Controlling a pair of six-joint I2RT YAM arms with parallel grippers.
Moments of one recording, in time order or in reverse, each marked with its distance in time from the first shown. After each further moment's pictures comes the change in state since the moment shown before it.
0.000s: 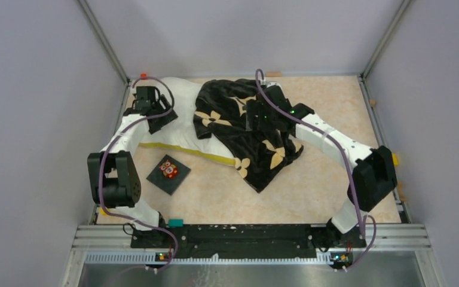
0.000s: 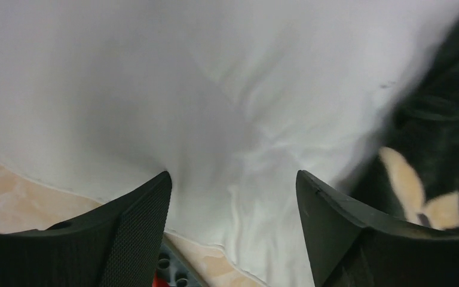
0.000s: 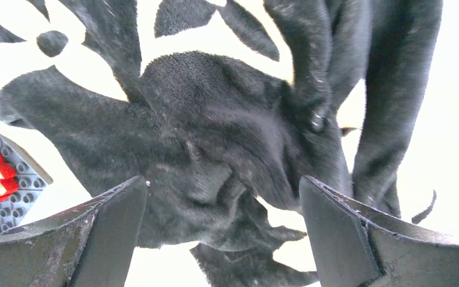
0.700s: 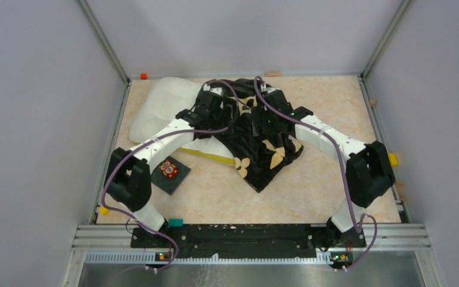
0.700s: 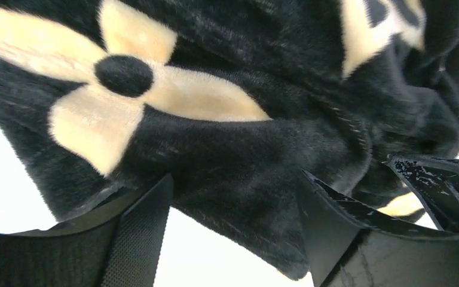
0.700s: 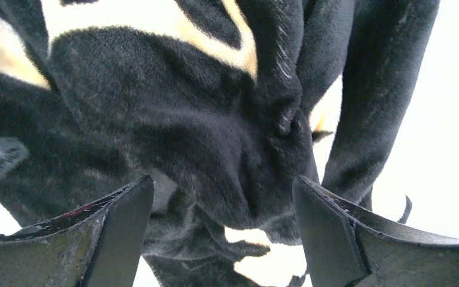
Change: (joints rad) left arm -0.581 -0.016 0.097 -0.018 -0.035 0.076; right arm -0.055 -0.039 -0.109 0.050 -0.023 -0.114
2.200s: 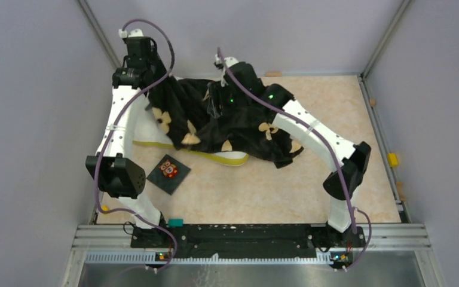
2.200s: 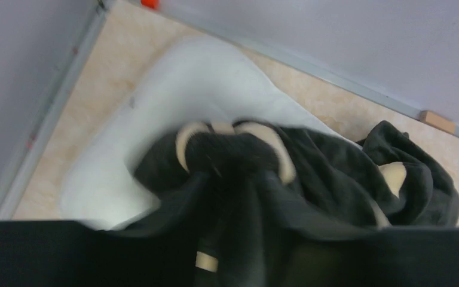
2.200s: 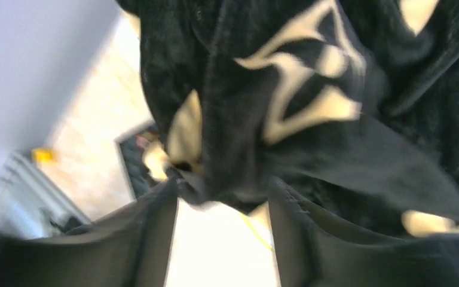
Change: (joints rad) left arm 0.443 0.087 0.660 -0.253 -0.170 0.084; right arm 0.254 0.193 0.765 -0.231 -0.090 0.004
